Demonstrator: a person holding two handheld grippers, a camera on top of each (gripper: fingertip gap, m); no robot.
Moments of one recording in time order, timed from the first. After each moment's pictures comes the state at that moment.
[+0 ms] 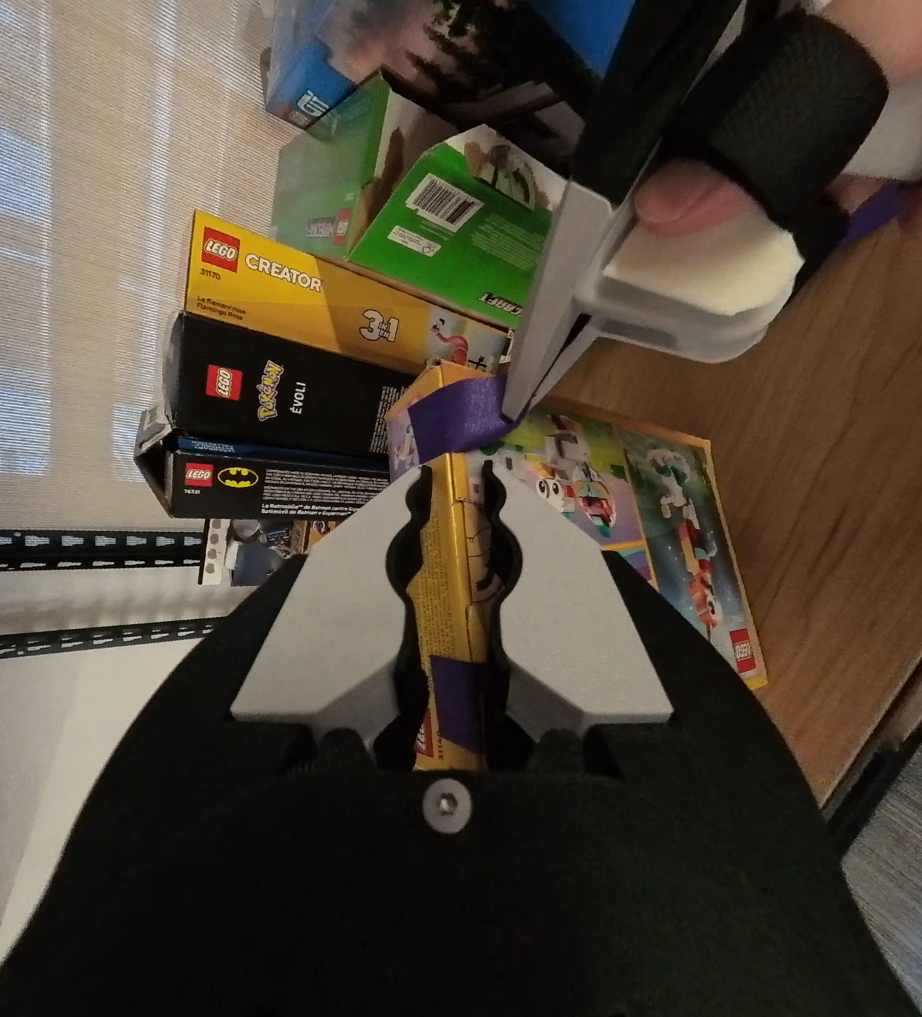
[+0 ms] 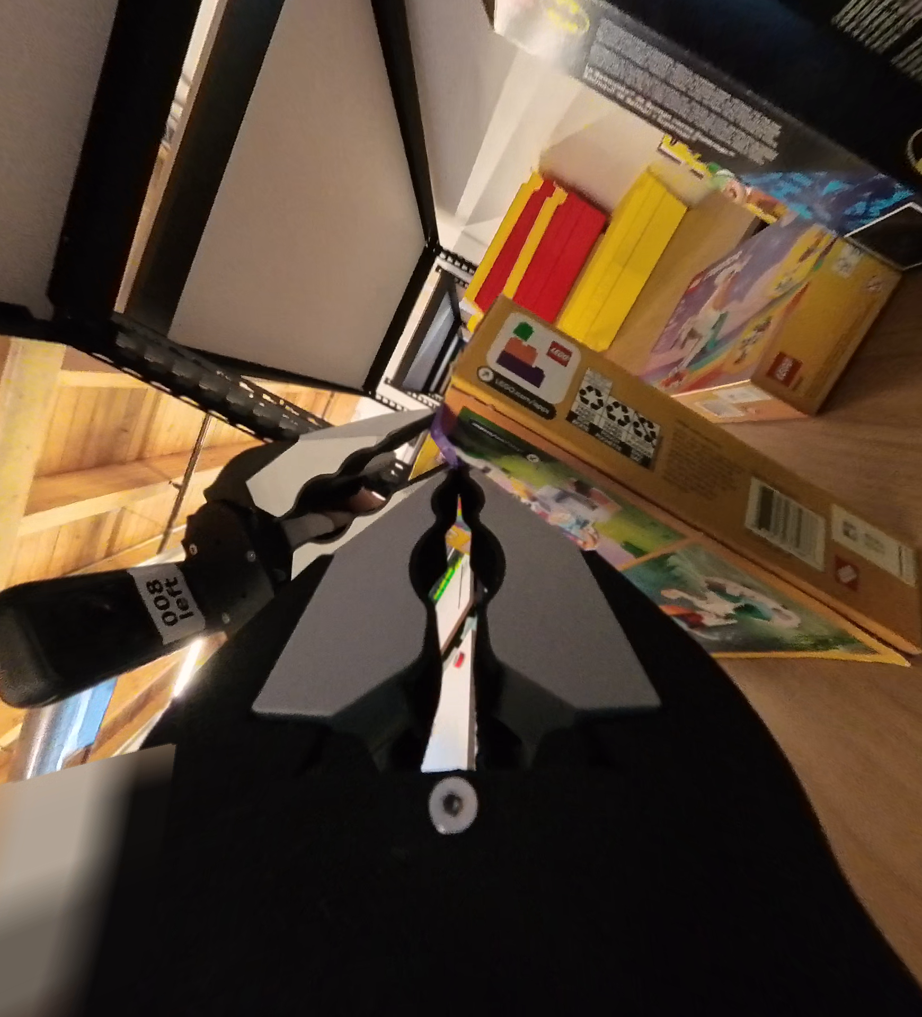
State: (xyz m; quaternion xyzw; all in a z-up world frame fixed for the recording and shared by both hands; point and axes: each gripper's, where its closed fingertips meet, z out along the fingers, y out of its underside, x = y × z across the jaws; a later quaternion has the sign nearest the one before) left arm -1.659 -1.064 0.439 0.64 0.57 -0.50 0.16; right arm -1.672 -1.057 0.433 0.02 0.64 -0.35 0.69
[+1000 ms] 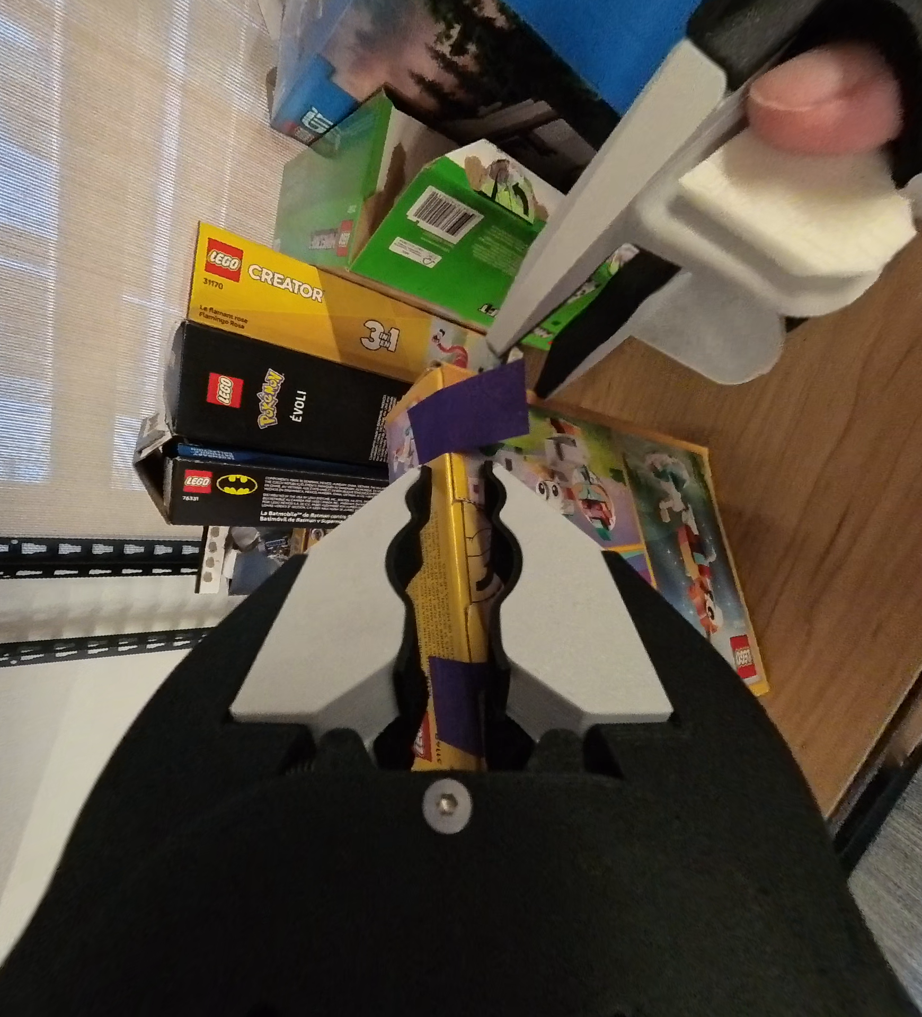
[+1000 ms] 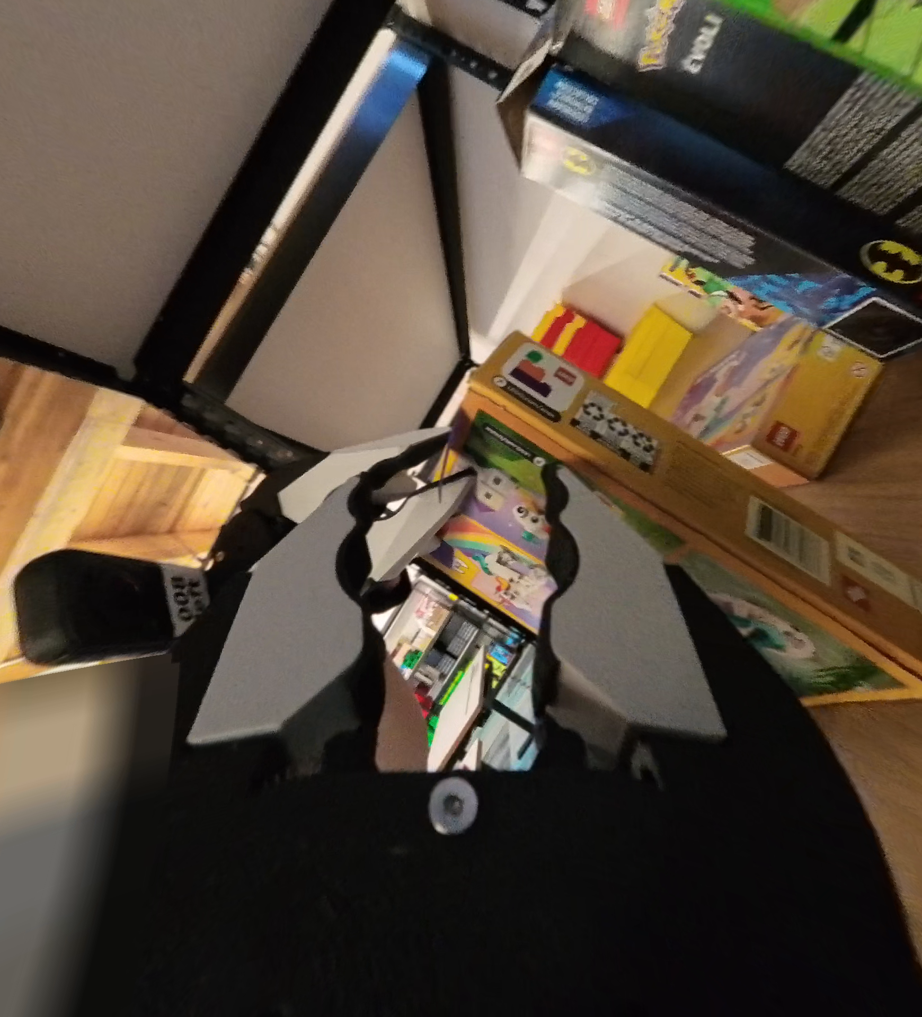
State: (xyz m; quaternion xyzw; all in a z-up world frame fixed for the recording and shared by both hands) left arm -1.661 -1.065 0.439 0.64 0.56 -0.50 0.15; right arm -1.688 -1.052 0.436 0.07 0.57 -0.44 0.70
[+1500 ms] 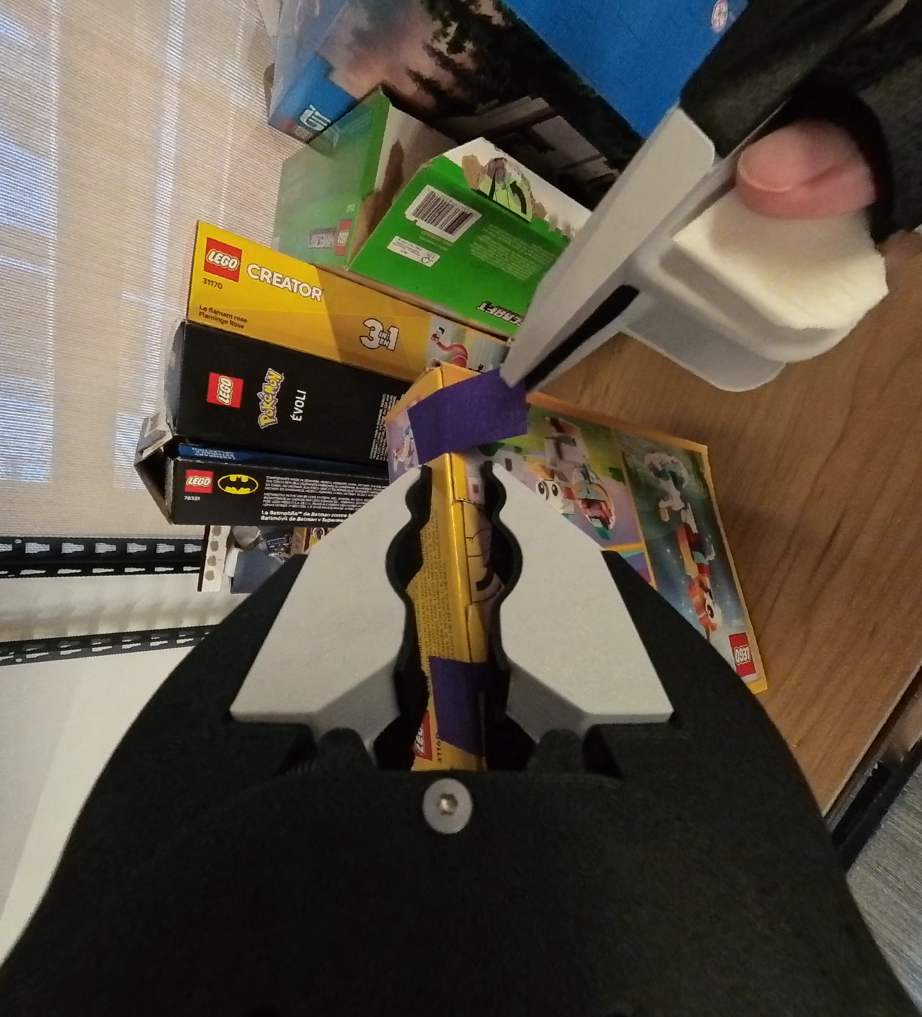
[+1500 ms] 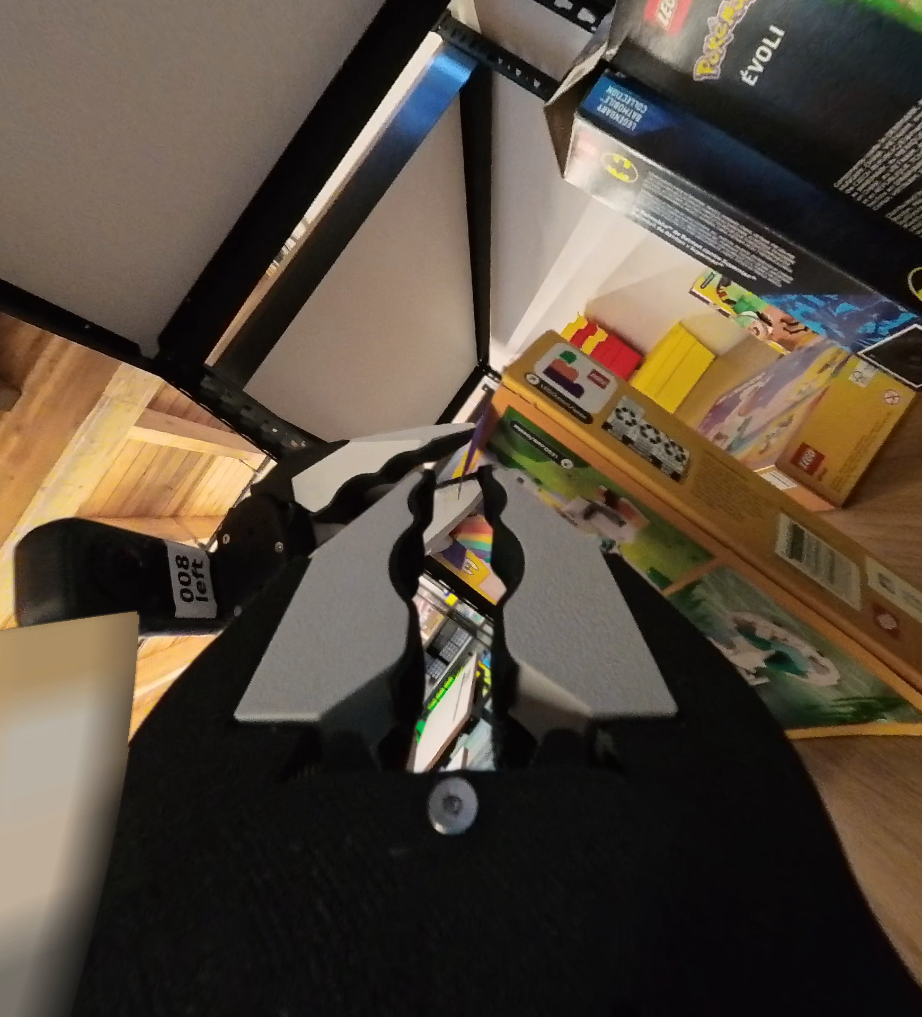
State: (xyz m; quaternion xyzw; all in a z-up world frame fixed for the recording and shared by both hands) left arm -1.662 -1.063 0.438 0.64 0.56 -0.50 0.15; right arm -1.684 -1.045 0.443 0.05 0.55 -0.46 0.70
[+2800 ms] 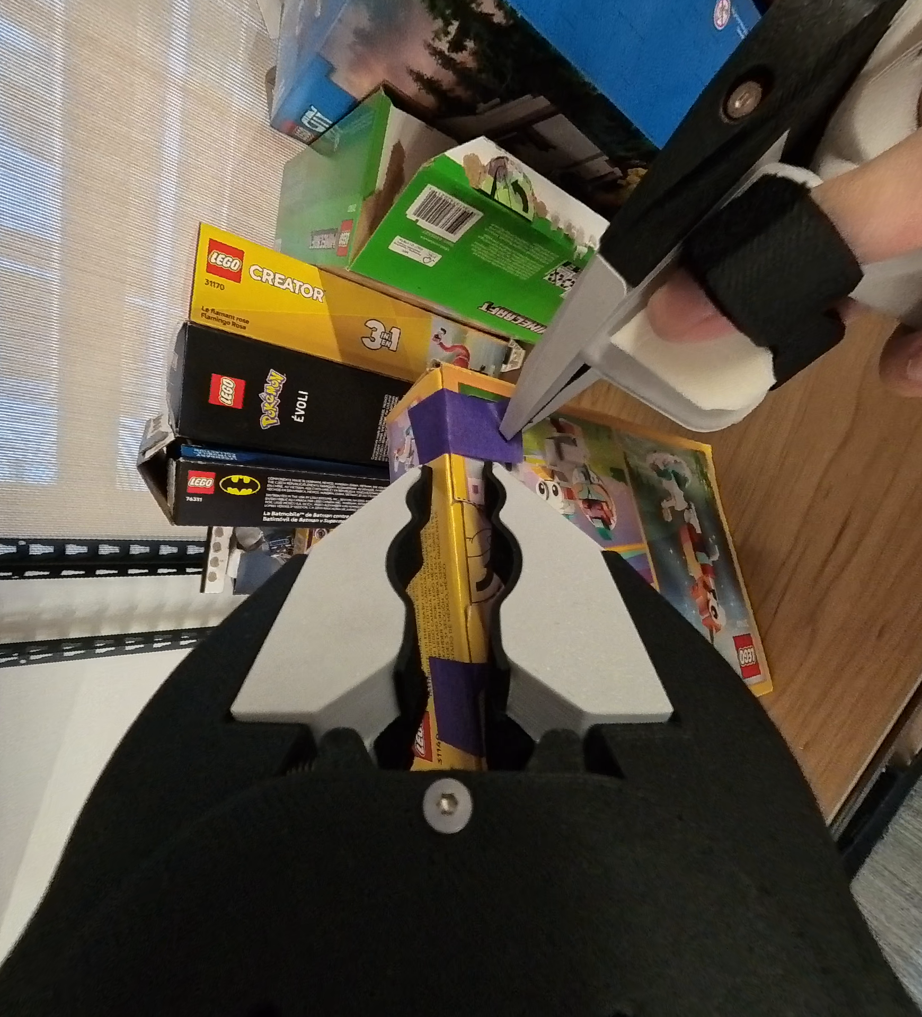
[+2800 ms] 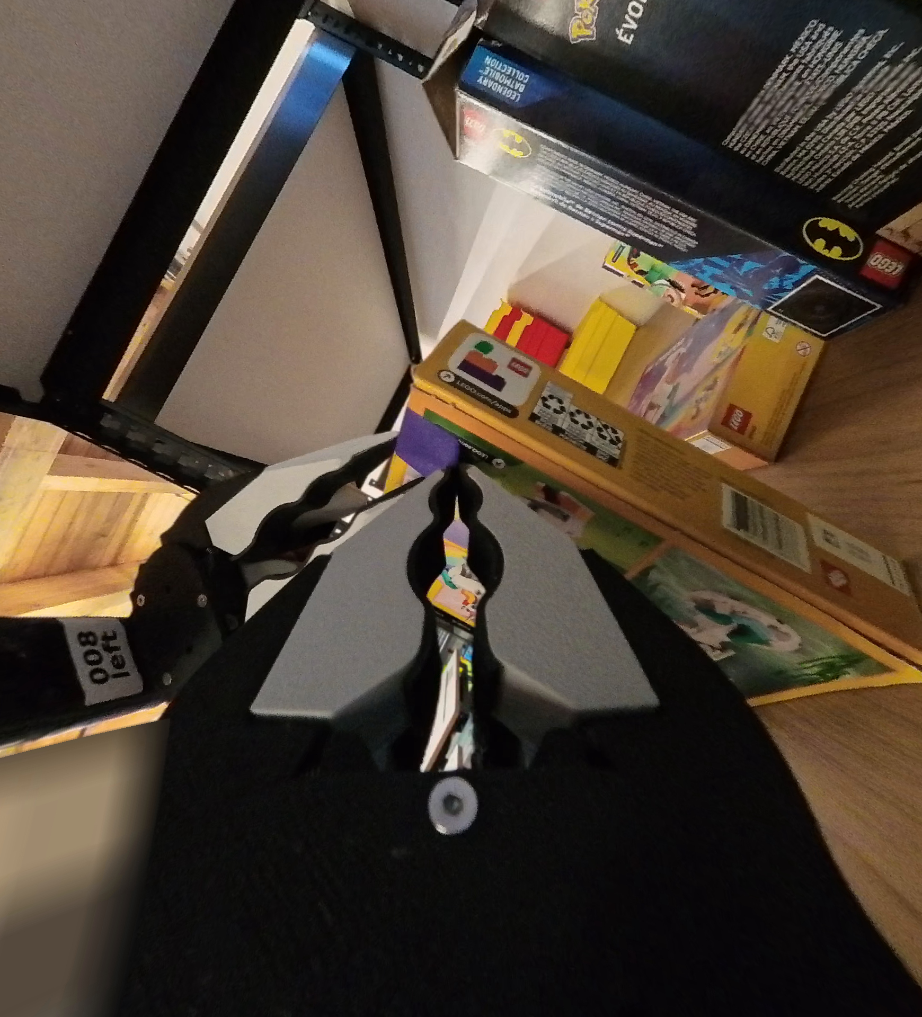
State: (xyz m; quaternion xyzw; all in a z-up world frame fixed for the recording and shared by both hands) left arm -1.661 -1.065 0.438 0.64 0.56 -0.50 0.15; right arm -1.671 -1.068 0.424 0.10 0.60 -0.43 0.66
